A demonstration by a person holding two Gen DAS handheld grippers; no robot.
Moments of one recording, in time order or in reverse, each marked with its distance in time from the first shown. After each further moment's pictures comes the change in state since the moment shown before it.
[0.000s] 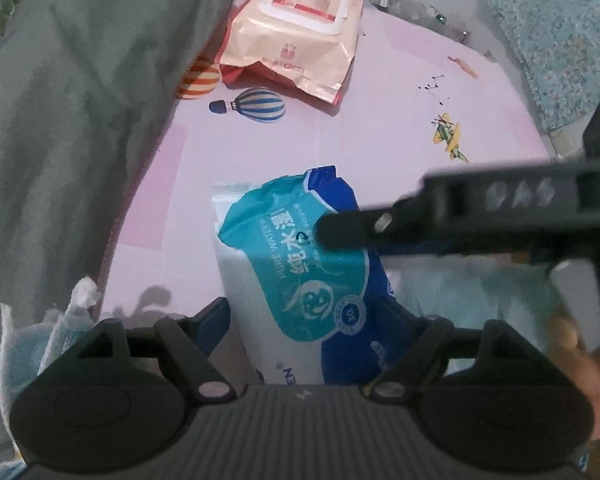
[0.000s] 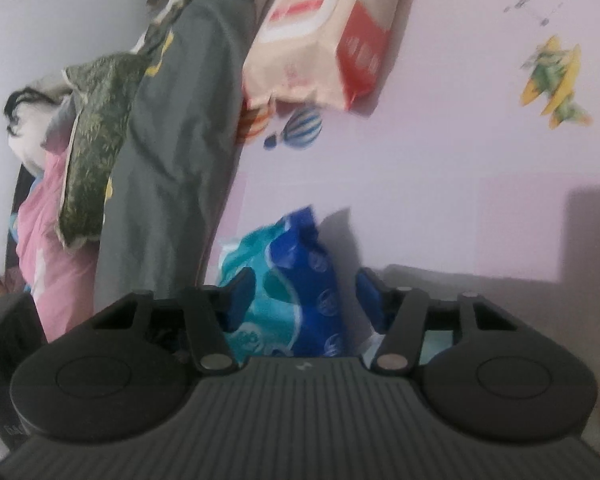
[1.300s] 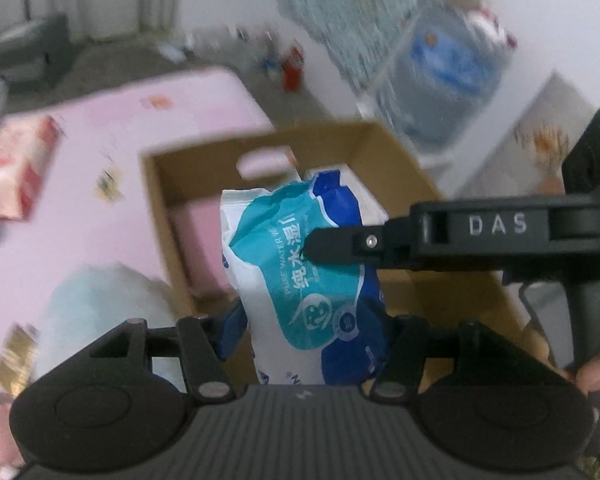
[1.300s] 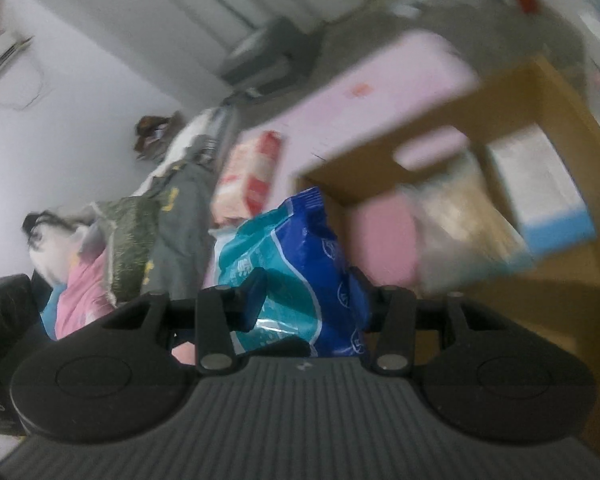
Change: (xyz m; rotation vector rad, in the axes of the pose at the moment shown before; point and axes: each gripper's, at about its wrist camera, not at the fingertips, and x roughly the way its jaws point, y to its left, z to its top) left arm -0.072 -0.289 -0.089 0.451 -0.081 -0.199; right arm -0.320 -0.110 -0.180 0.164 -0.464 -0.043
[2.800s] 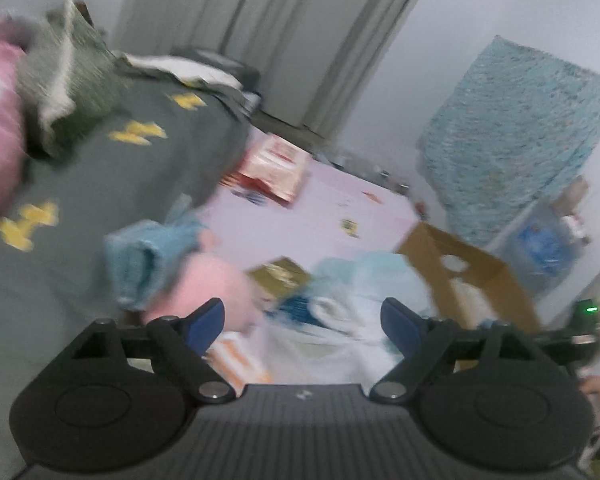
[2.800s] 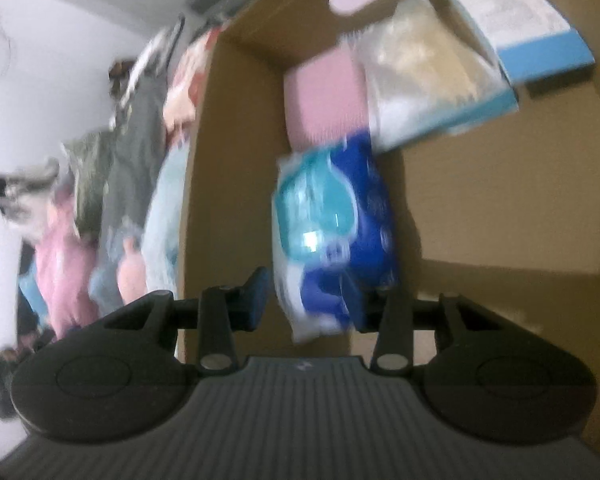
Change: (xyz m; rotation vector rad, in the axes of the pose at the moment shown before) left arm -0.186 0.188 -0.230 -0.462 -0.489 0.203; right arm 0.067 -0.042 -0.073 0.030 0.253 -0.032
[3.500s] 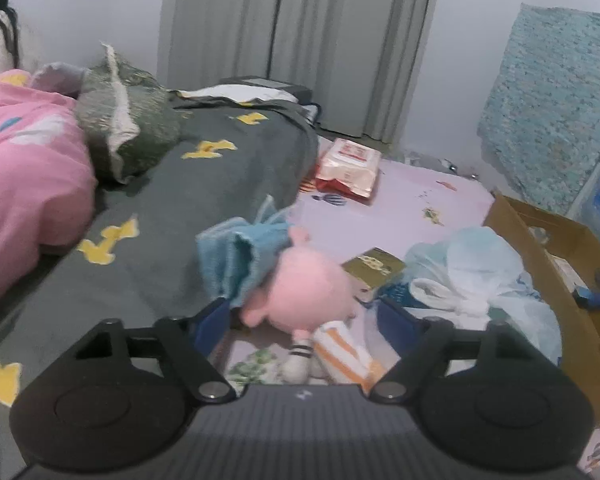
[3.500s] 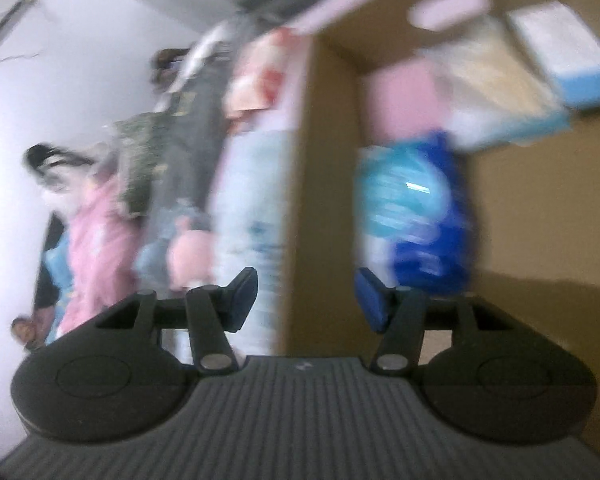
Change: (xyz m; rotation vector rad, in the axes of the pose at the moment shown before) left arm 0.009 0.016 -0.023 0.130 -0.036 0.215; right arm -0.027 0.058 -0.010 -0.110 -0.029 0.136
